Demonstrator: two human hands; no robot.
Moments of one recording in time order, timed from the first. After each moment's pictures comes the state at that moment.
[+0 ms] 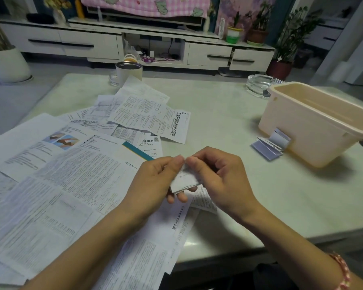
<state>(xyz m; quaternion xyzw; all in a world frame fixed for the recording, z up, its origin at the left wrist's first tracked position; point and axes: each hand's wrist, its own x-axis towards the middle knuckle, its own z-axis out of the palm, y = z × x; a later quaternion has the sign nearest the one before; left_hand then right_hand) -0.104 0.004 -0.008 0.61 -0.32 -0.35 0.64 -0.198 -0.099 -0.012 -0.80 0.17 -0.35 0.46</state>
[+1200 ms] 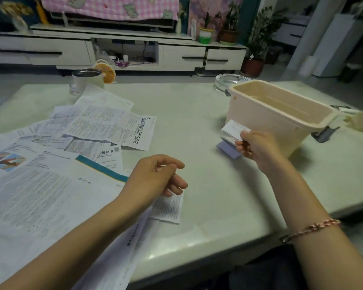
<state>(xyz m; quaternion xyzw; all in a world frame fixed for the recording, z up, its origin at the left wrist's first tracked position) -0.134 -0.057 0.004 0.67 -0.34 -0.36 0.55 -0.264 -0.262 0.002 -0.56 0.49 -0.35 0.57</state>
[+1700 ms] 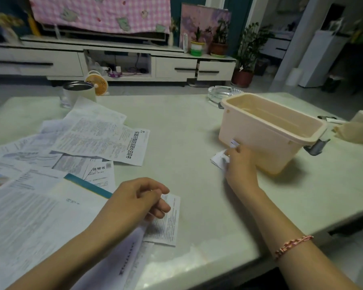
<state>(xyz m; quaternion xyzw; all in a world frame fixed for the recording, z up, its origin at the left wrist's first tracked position) -0.120 -0.046 0.000 0.69 -0.33 -0.37 0.53 -0.253 -0.272 -0.053 -0.83 0.49 -0.25 0.08</state>
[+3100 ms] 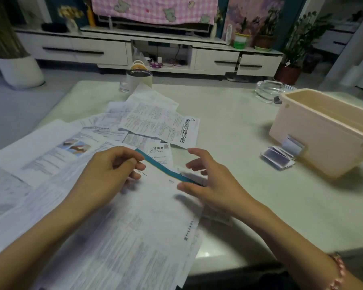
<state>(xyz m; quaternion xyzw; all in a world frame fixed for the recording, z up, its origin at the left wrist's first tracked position) -0.037 0.043 0.005 0.77 -0.27 -0.19 0.54 -0.173 -0.114 -0.021 -0.90 0.22 -0.12 0.35</state>
